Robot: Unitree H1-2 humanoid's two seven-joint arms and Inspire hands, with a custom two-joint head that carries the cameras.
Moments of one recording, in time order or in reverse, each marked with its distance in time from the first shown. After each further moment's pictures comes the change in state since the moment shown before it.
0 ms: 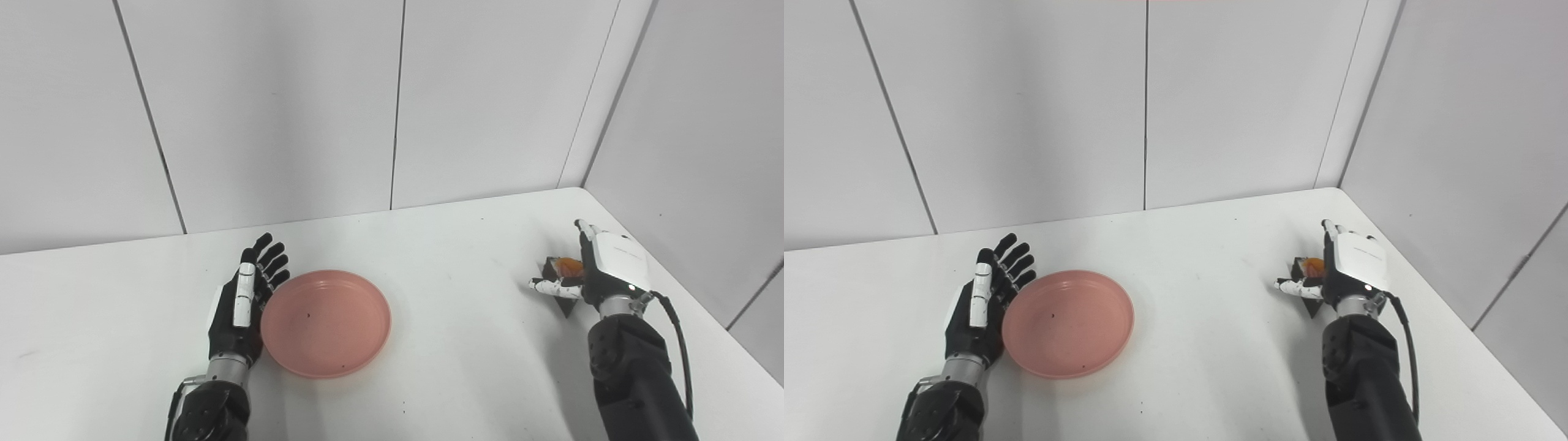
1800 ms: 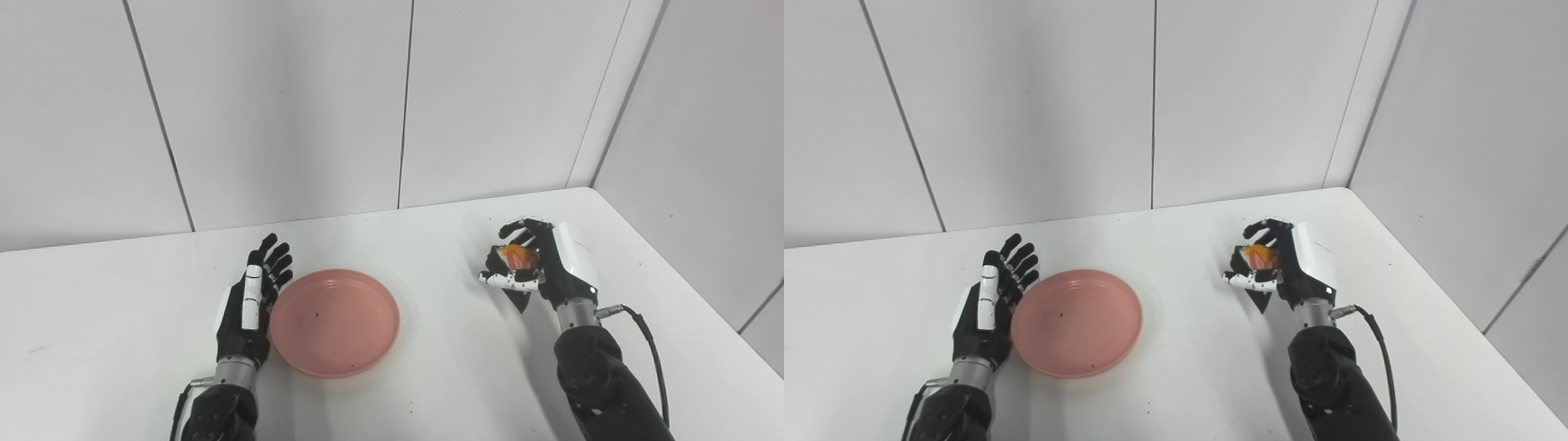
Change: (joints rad) left arm 0.032 -0.024 -0.019 -0.055 0.044 0.007 0.023; right arm 0.003 0.004 0.177 0.037 0.533 -0.366 -0.419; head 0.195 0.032
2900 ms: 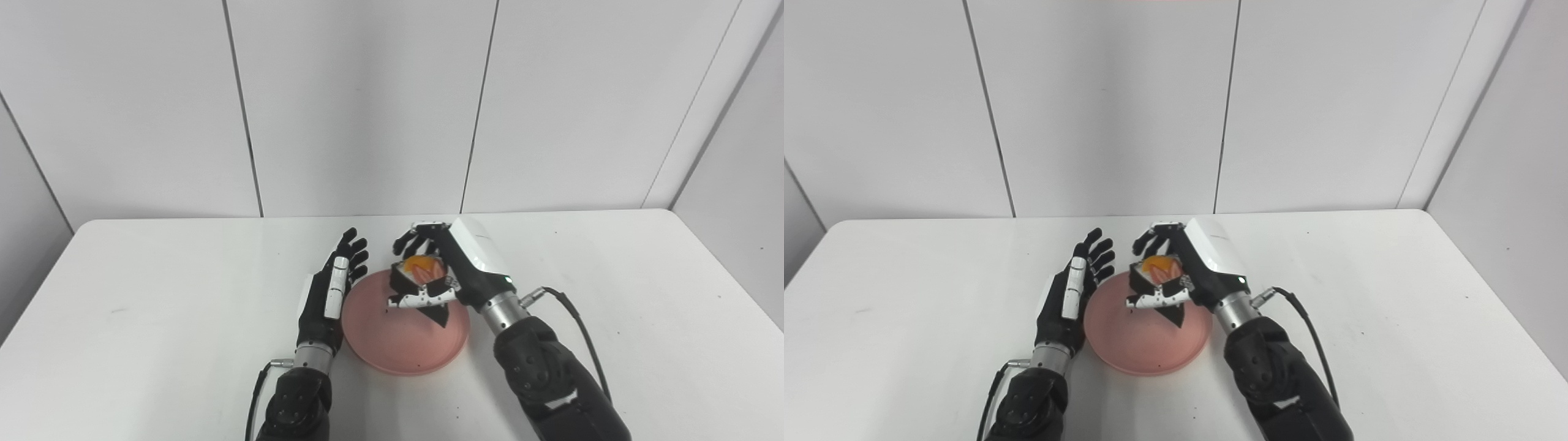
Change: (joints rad) left arm -0.006 -0.052 -0.055 0.037 0.107 -0.050 0.117; right arm -0.205 0.143 0.325 0.034 -0.037 -0.098 0.240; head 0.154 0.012
